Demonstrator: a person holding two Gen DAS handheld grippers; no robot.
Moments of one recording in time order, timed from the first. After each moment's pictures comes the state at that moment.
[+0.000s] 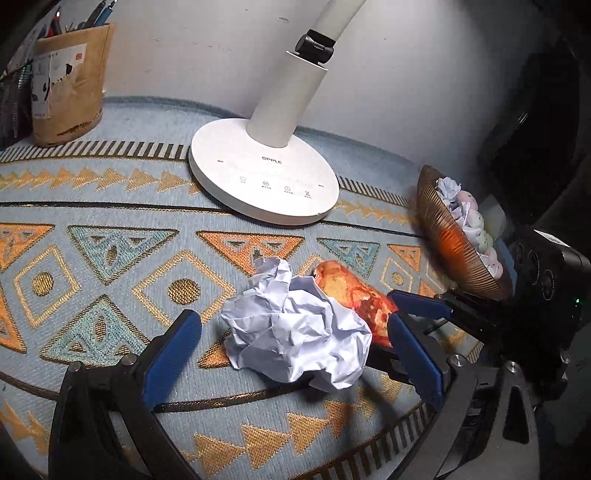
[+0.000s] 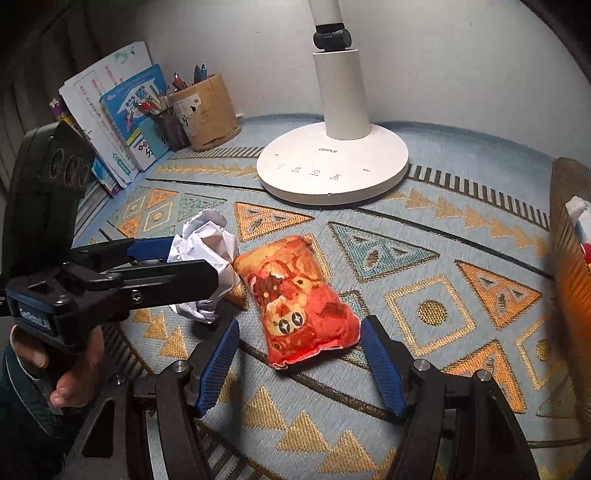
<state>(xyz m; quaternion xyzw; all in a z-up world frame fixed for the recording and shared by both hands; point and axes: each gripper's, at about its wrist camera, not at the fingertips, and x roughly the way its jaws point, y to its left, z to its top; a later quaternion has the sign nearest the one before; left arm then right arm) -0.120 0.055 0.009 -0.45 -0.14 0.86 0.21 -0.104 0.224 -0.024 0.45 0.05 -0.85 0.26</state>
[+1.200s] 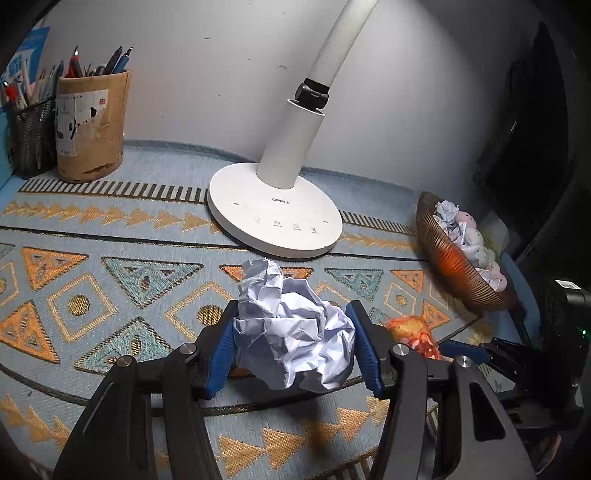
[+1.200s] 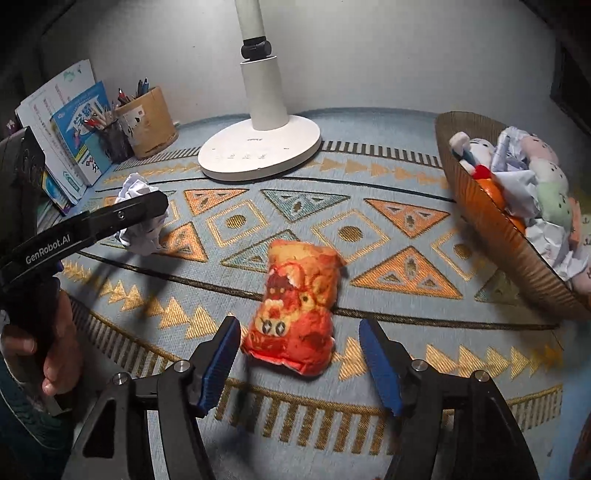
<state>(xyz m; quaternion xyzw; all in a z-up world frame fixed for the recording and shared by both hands) -0.105 0.041 0.020 -0.38 -0.12 0.90 0.19 -0.053 0.244 -0.017 0.47 0.02 -0.88 0.10</state>
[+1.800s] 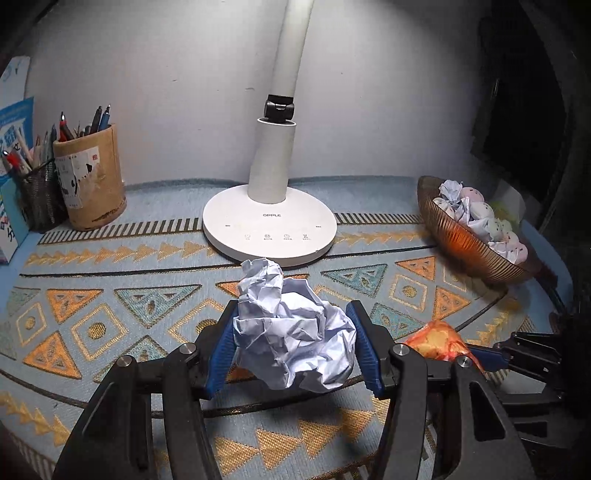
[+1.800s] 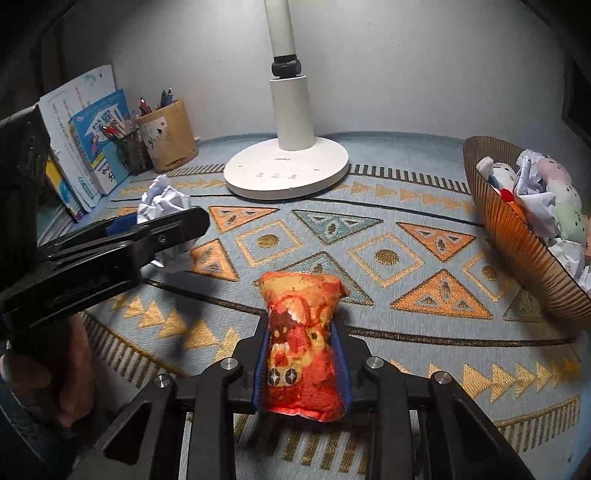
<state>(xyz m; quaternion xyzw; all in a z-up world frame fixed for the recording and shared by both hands) -0.085 0.075 0.031 -0.34 -0.02 0.93 0.16 -0.029 0.233 -0.009 0.42 0.01 -0.90 0.13</state>
